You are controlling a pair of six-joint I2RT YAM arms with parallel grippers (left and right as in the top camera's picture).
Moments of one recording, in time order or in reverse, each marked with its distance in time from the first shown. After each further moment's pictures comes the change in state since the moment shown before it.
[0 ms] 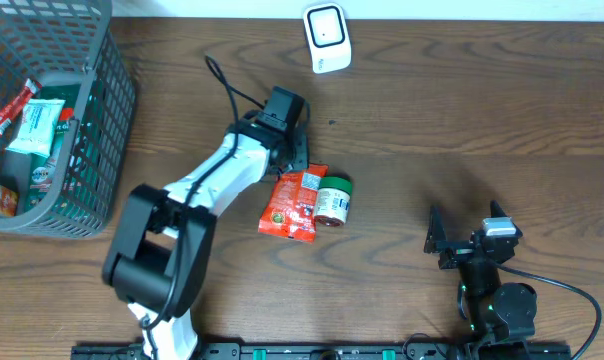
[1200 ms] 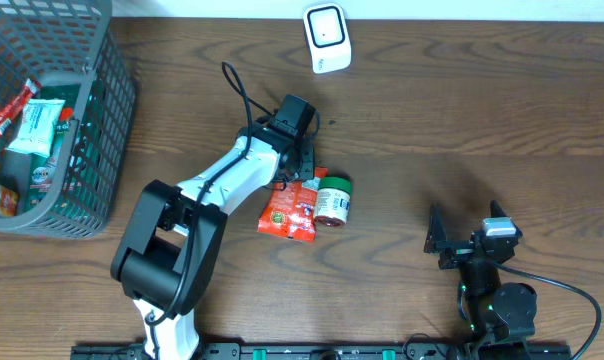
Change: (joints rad) left arm -0.040 0.027 0.004 -0.041 -0.018 0.000; right arm 0.000 0.000 0.000 0.000 0.000 0.000
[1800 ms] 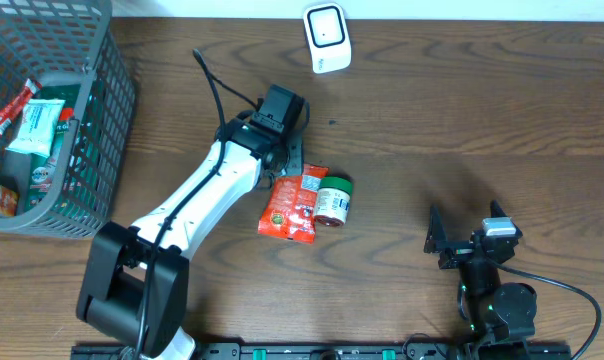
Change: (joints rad) left arm 0.012 -0.190 -0.007 -0.173 -0.074 0.007; right arm 0.000 0.000 0.000 0.000 0.000 0.000
